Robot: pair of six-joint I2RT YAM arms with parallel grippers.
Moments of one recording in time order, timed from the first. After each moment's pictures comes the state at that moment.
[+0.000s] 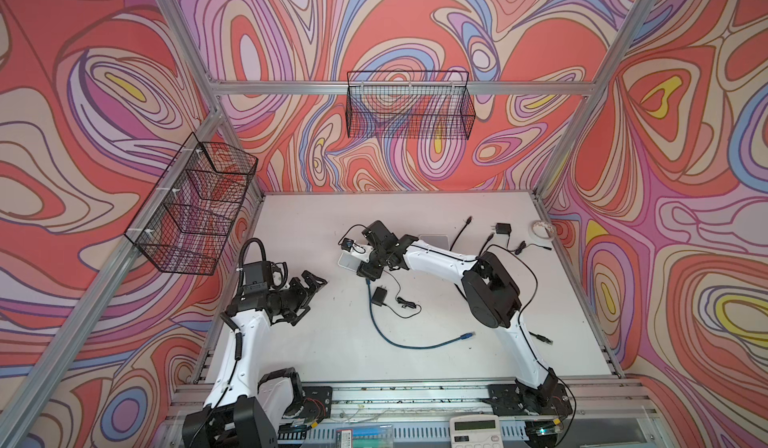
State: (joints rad) left arm 0.25 1.00 0.65 -0.73 0.65 -0.67; right arm 0.80 2.24 1.80 -0.45 -0.15 -0.44
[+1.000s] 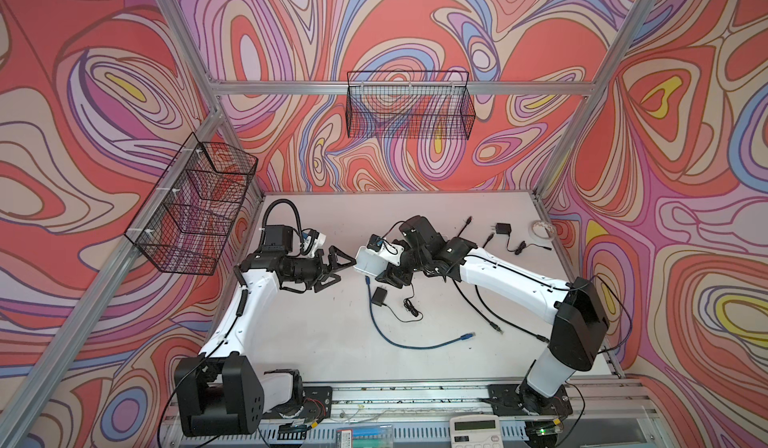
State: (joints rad) left arm 0.03 1.27 1.00 -0.83 0.96 -0.43; right arm 0.80 1.70 1.42 -0.49 -0.29 -0.40
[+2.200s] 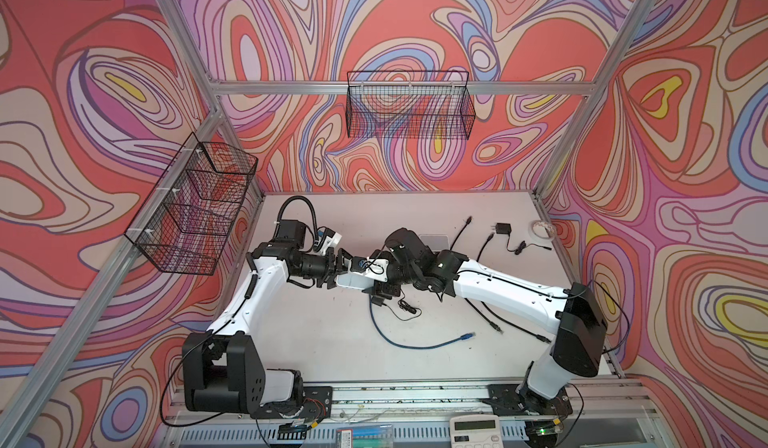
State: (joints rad) left arm -0.05 1.36 1.06 -0.90 1.08 -0.37; right arm 0.94 1.69 1.40 -0.41 -0.22 -0.59
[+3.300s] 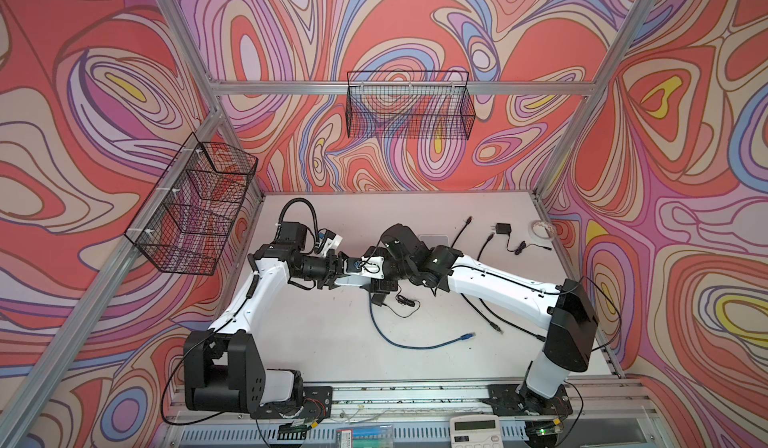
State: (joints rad) left arm -0.05 1.36 1.04 -0.88 1.08 -0.37; right arm 0.93 1.74 1.47 -0.43 -0.22 -0.70
